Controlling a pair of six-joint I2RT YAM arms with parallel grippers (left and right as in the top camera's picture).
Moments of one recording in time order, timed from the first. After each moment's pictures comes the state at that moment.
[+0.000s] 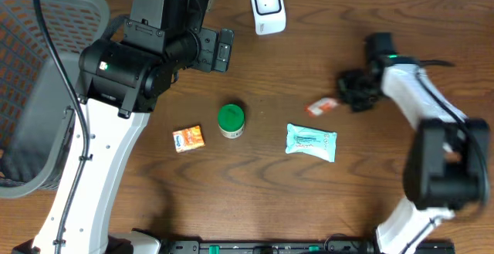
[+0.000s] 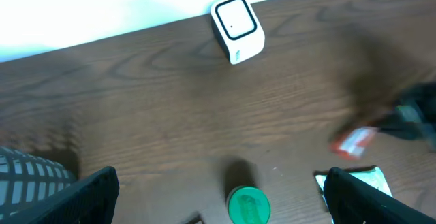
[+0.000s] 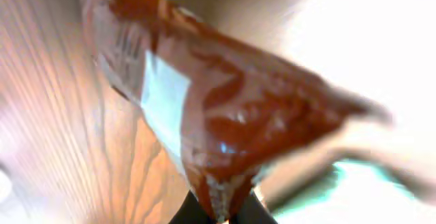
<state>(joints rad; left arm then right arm) -0.37 1.54 1.93 -1.14 -0.01 -0.06 -0.01 1.88 1.32 -0.84 -0.25 1.35</state>
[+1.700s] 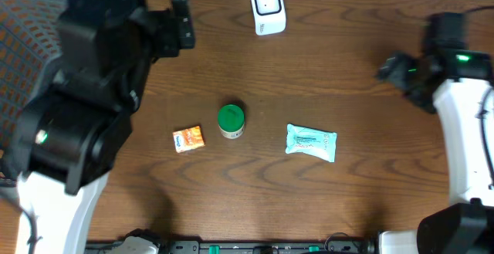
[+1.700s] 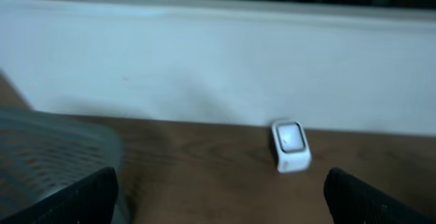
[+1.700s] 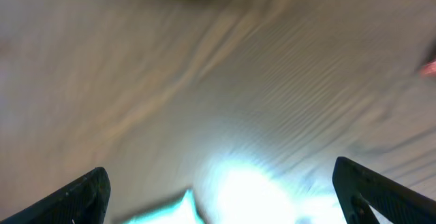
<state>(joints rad) -0.37 1.33 1.93 -0.94 -0.34 -0.20 -0.07 1.59 1.48 -1.11 0.08 0.53</state>
